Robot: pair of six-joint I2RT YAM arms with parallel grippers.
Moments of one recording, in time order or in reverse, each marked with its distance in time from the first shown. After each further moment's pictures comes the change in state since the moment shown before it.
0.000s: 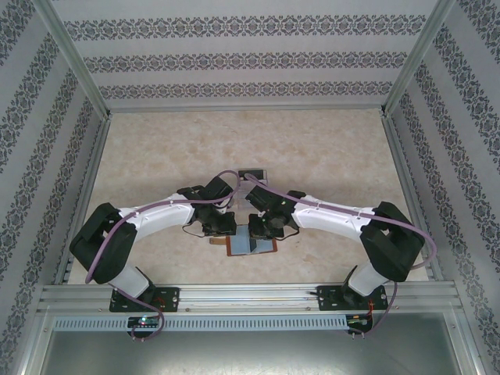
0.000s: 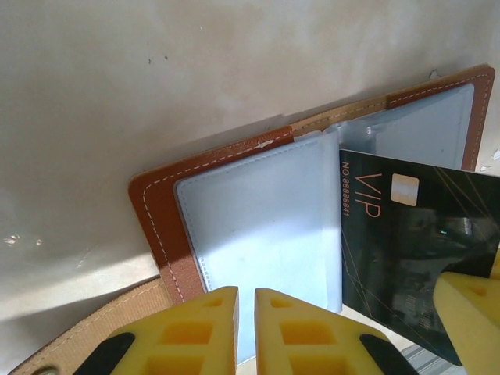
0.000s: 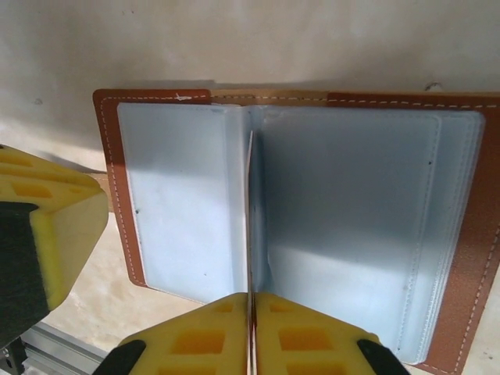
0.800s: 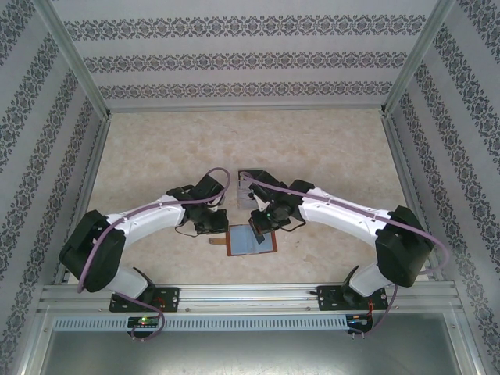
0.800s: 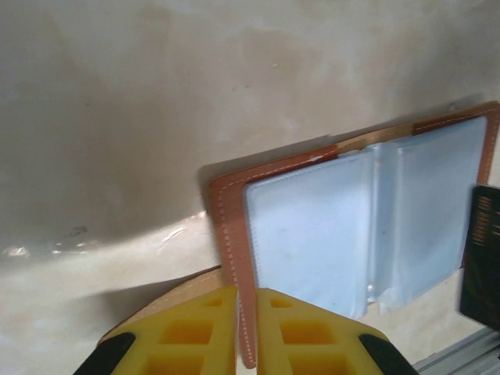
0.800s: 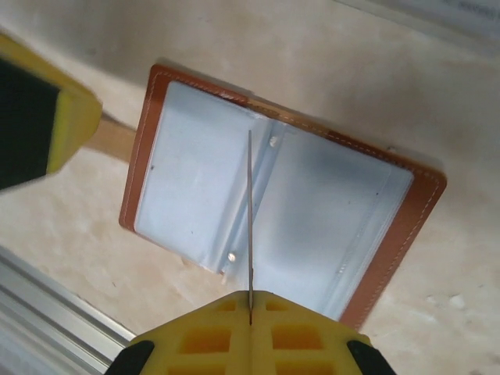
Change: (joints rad) left arm 0.058 -0.087 -0.050 -0.017 -0.052 0.007; right arm -0.034 -0.053 0.130 -0.204 0.026 -0.447
